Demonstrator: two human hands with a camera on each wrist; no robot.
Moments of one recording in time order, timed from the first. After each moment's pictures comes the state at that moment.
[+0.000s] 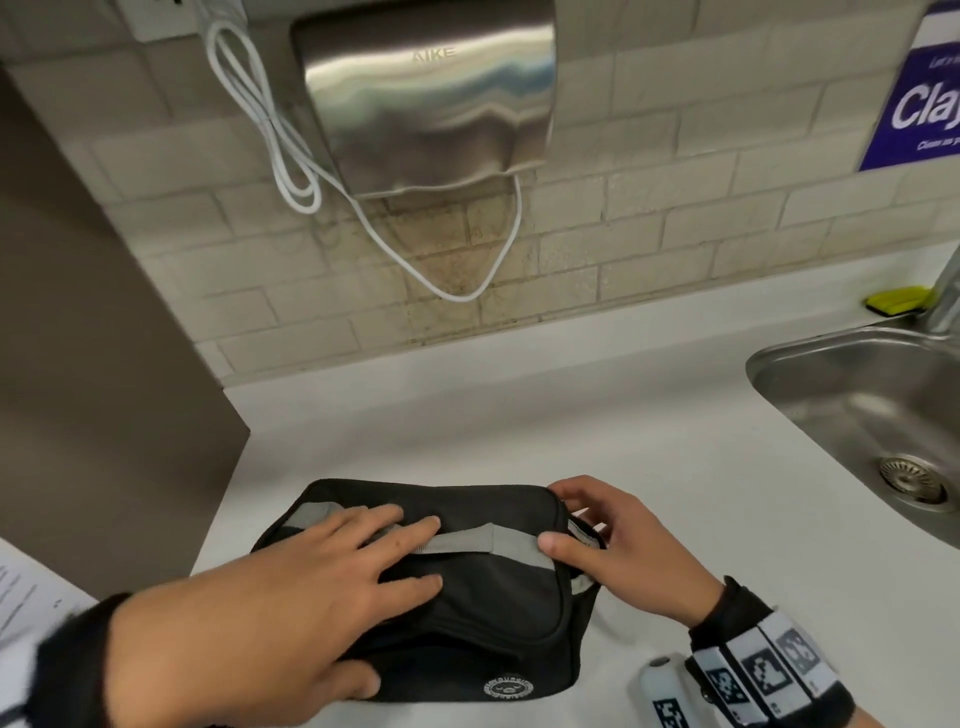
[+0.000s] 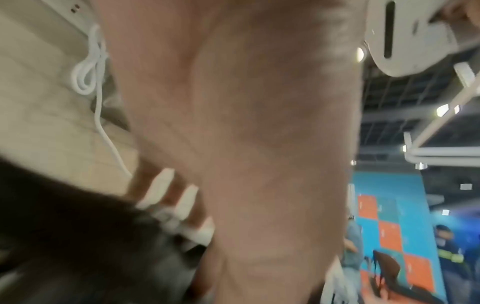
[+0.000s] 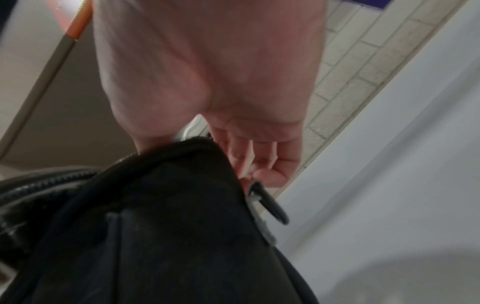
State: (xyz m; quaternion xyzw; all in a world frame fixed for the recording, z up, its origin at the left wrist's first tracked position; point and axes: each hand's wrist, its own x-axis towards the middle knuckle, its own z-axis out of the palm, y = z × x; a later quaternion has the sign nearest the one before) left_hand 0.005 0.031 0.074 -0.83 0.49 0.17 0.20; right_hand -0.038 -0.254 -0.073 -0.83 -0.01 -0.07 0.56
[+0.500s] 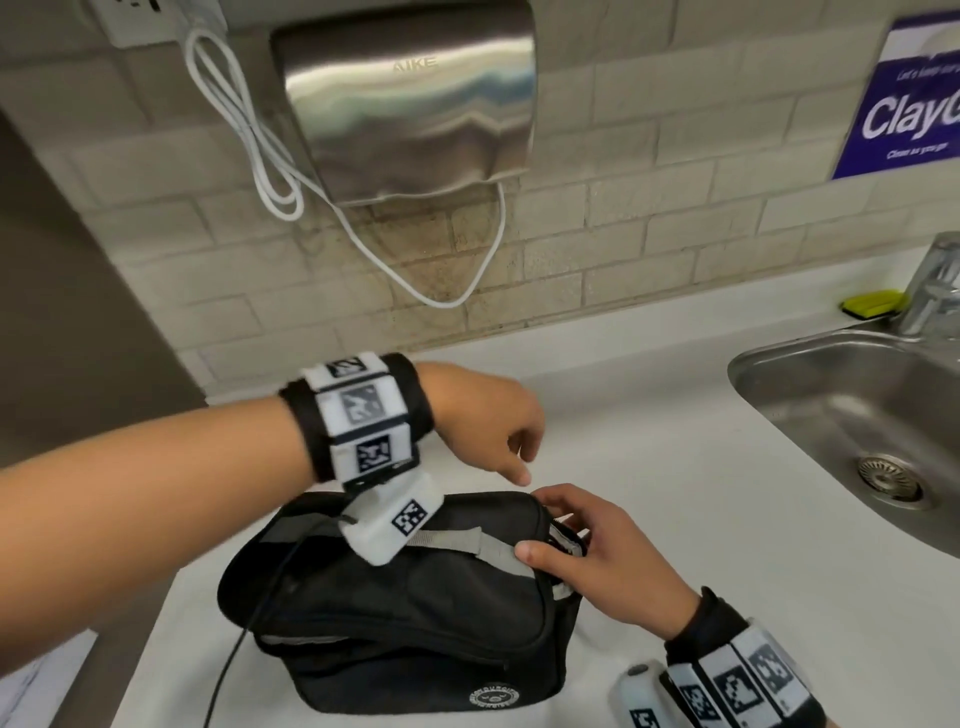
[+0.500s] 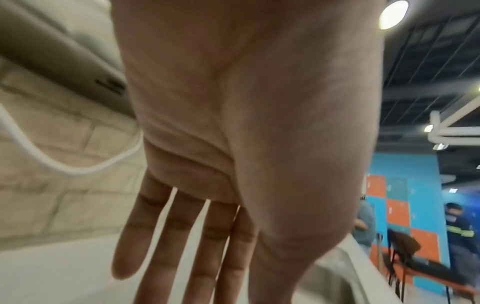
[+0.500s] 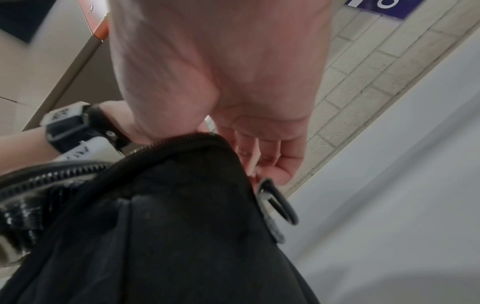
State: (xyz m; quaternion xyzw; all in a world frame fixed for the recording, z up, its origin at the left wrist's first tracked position) left_hand 0.081 -0.135 0.103 -0.80 0.54 0.21 0.16; right_hand -0.042 -0.244 -0.065 -0.84 0.02 -0.09 0.53
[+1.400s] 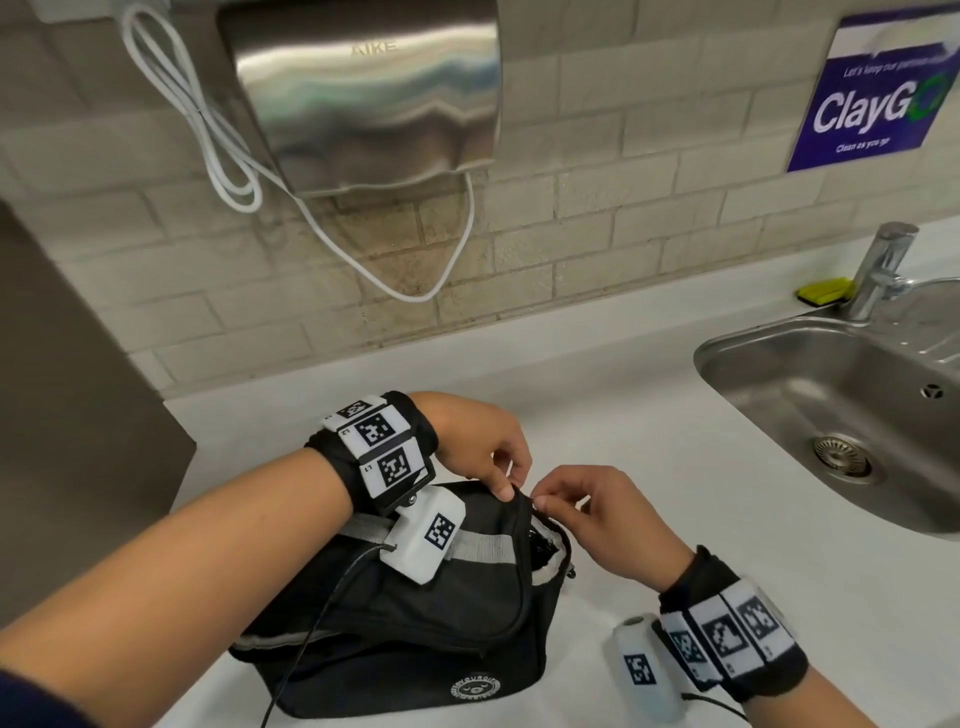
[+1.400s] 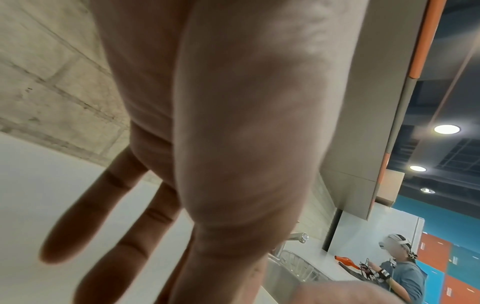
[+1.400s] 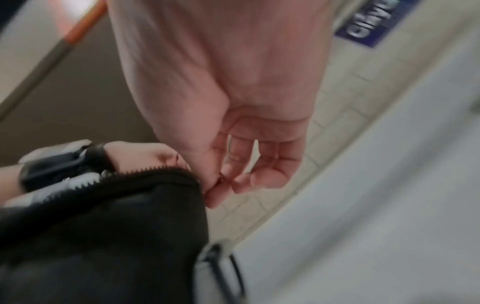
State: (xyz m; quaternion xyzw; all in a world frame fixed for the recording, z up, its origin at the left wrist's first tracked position) left_hand 0.113 -0.150 0.040 -0.76 0.57 0.30 0.10; right_hand -0.034 -0.273 -0.064 -0.88 0.03 -0.12 0.47
